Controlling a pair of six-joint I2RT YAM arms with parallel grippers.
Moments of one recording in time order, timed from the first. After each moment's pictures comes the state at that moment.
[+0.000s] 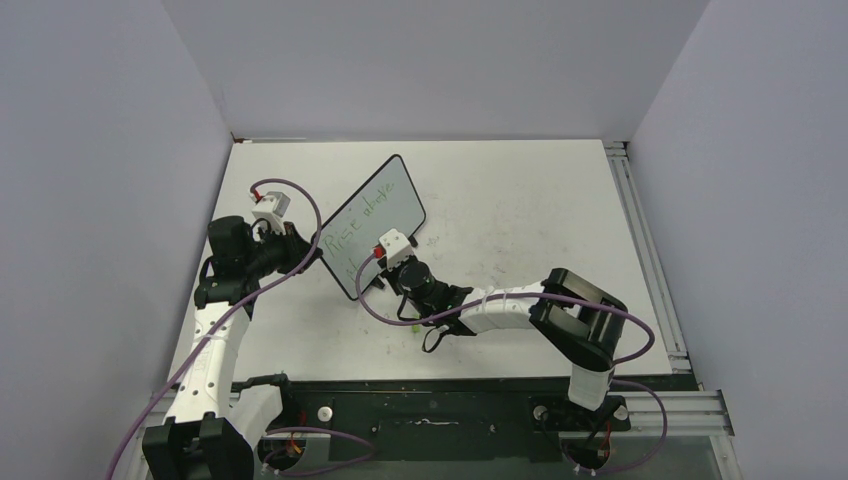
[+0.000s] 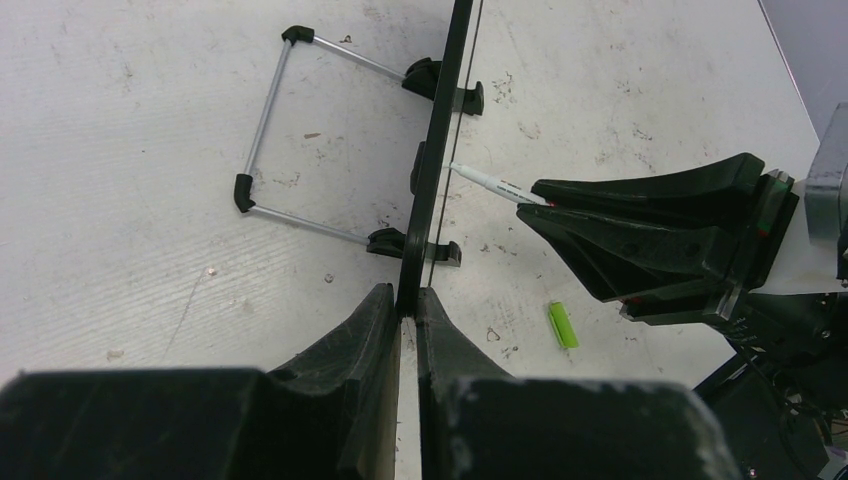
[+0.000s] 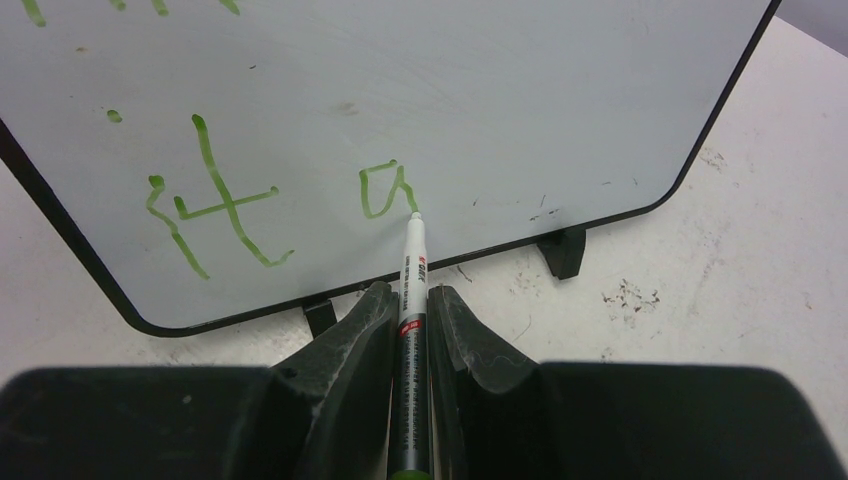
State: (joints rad) left arm 0.10 0.95 0.74 -0.34 0.63 -0.12; right arm 1.07 1.81 0.92 0.58 0.44 -0.01
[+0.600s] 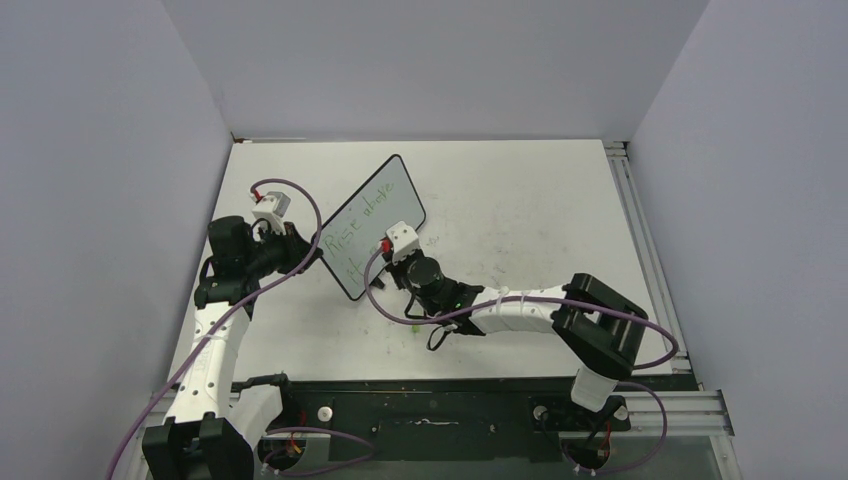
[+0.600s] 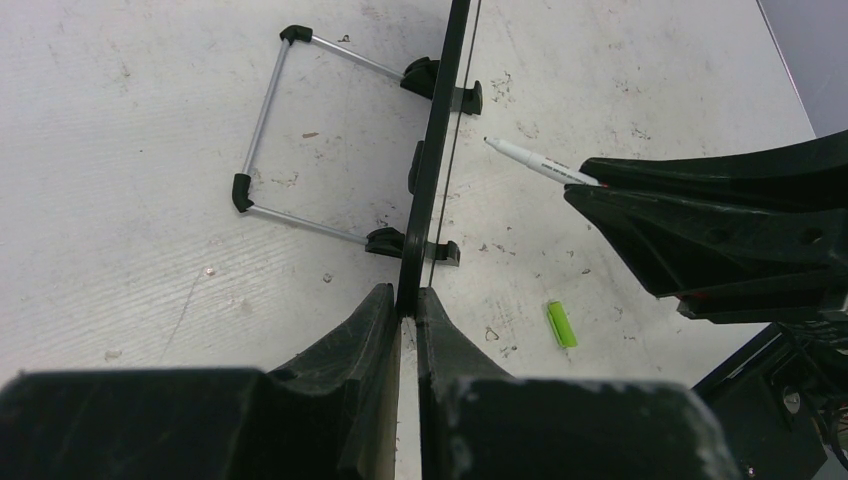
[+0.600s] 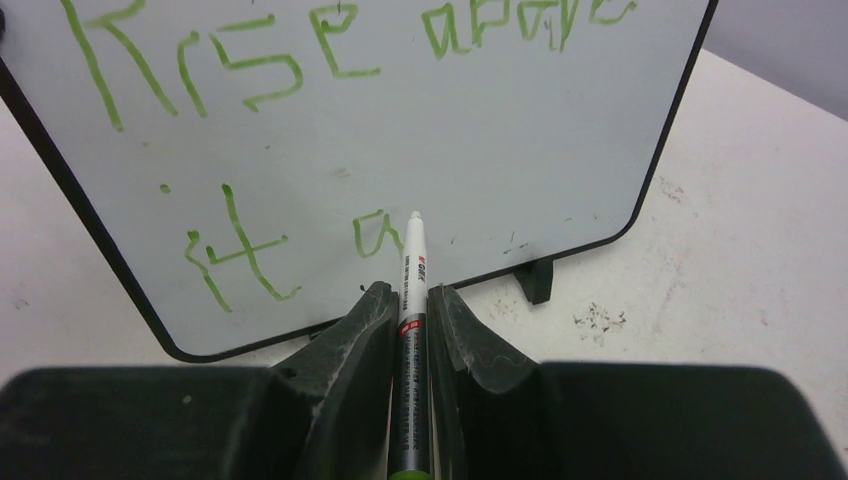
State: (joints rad) left arm 0.10 0.95 0.74 -0.34 0.63 -0.12; right arm 1.06 1.72 0.90 0.58 0.45 -0.01
